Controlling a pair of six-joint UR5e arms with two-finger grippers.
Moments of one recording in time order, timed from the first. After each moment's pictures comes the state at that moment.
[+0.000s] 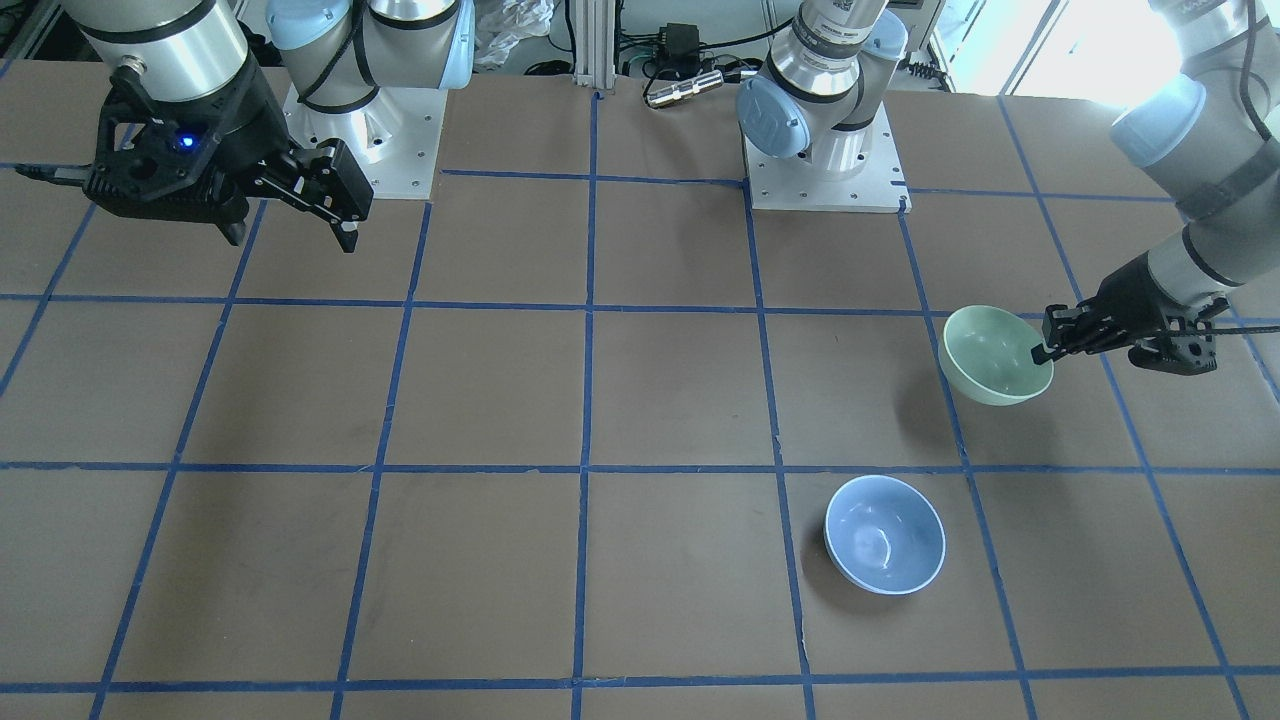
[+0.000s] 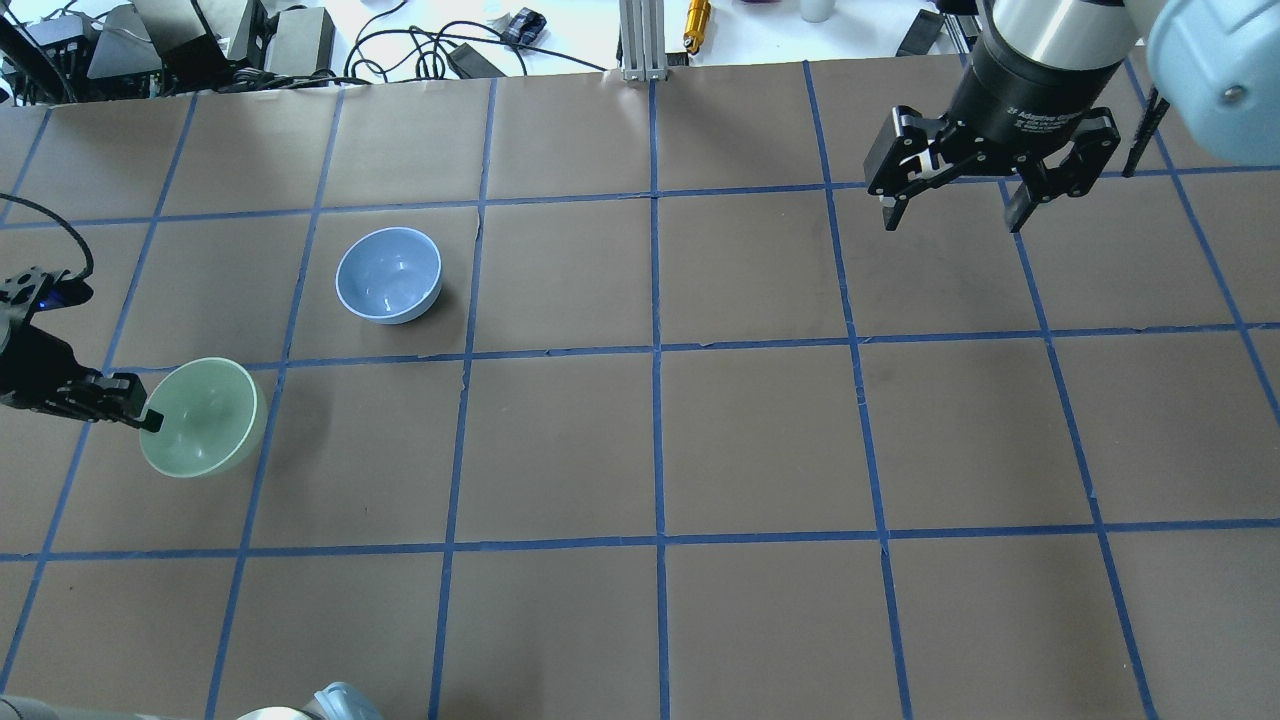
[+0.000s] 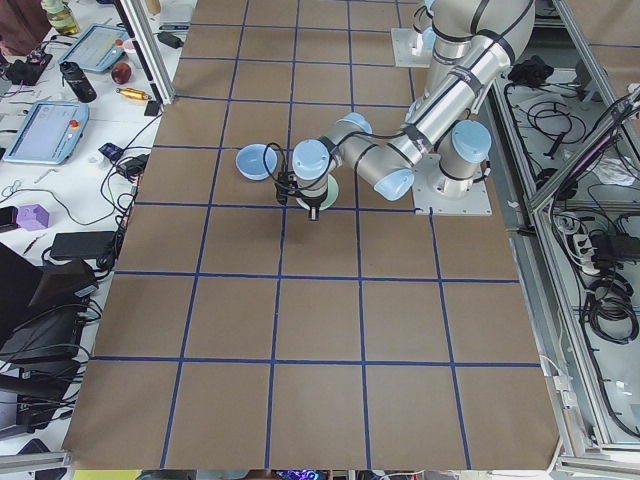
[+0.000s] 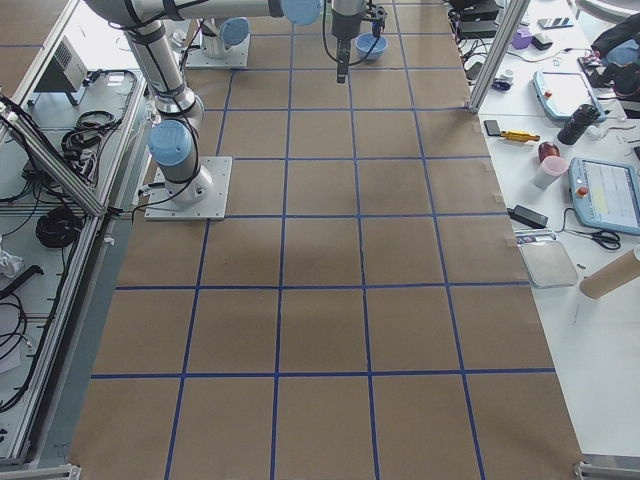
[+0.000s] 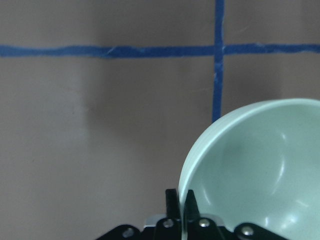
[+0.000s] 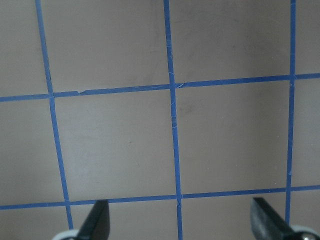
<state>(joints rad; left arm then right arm) -0.93 -1.76 -1.86 -1.21 1.41 0.69 1.57 -1.57 1.53 -1.51 -1.56 0.06</state>
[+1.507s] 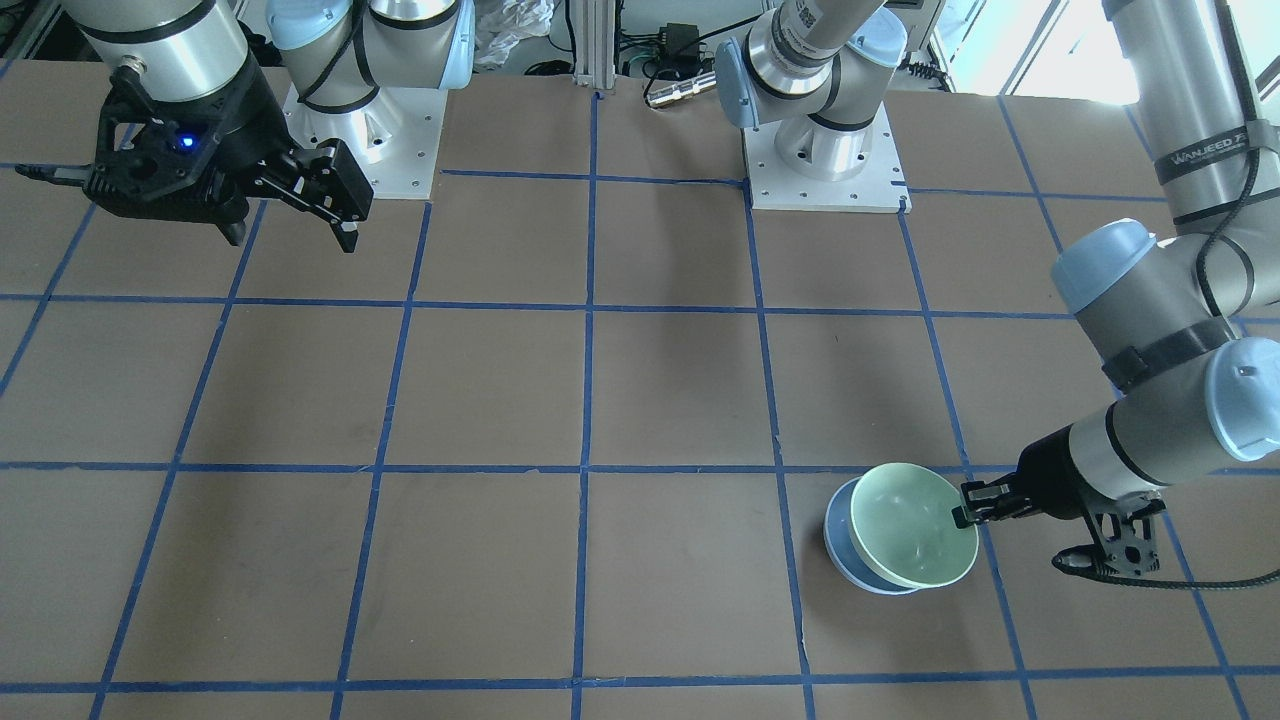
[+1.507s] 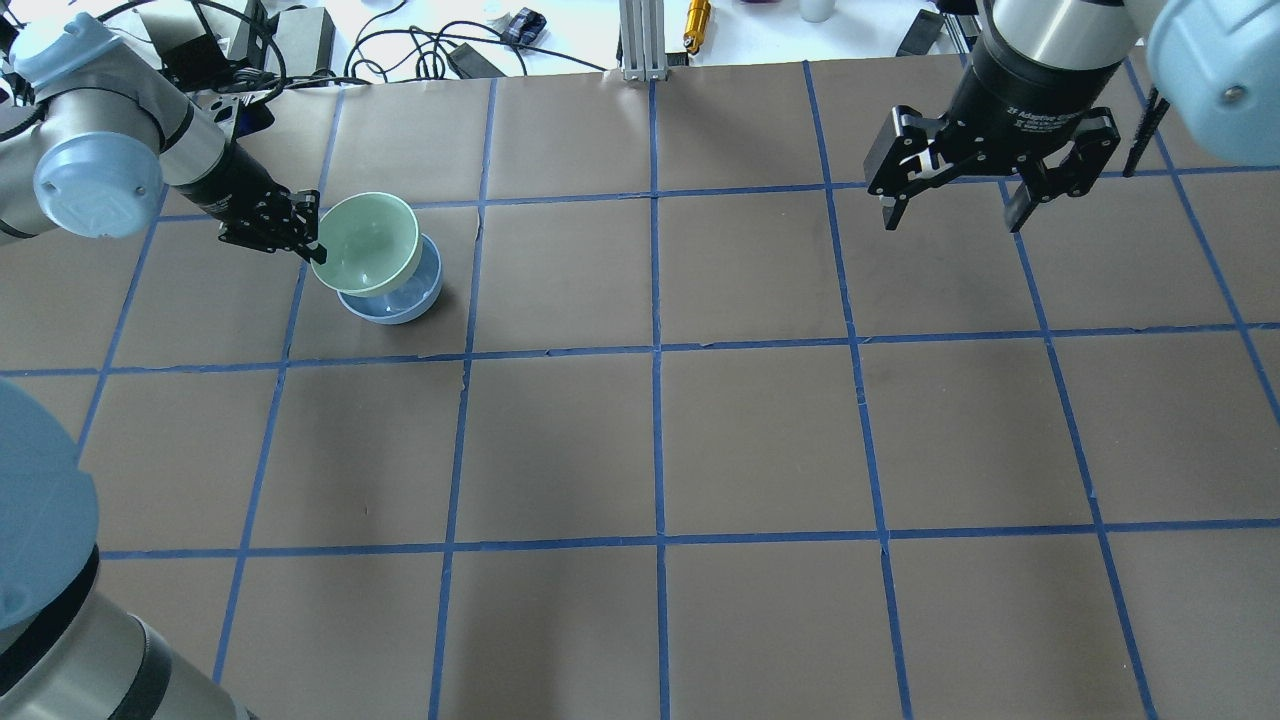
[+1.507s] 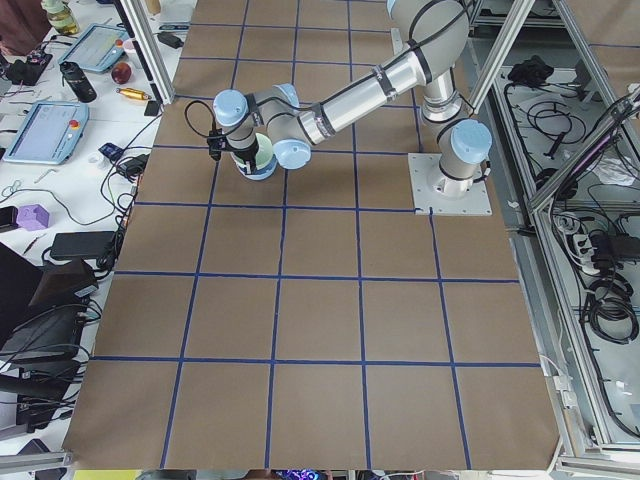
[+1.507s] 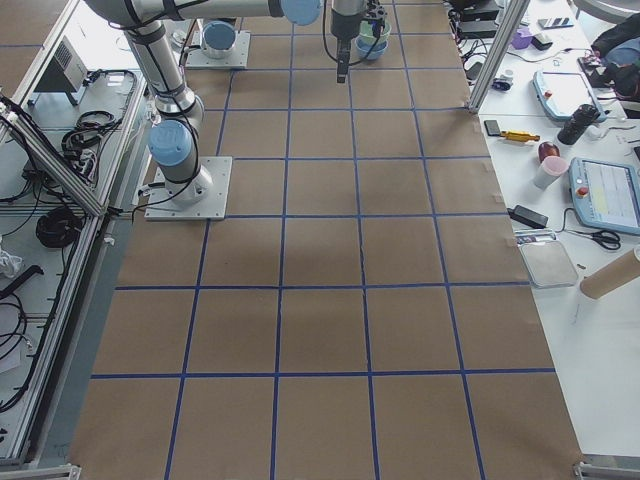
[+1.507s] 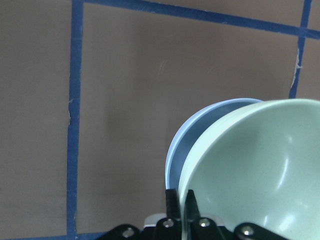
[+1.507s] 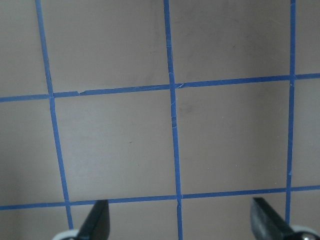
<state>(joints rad) -1.24 -2.04 -1.56 -1.20 1.39 0.24 1.57 -1.57 1.53 -1.51 -1.56 0.06</state>
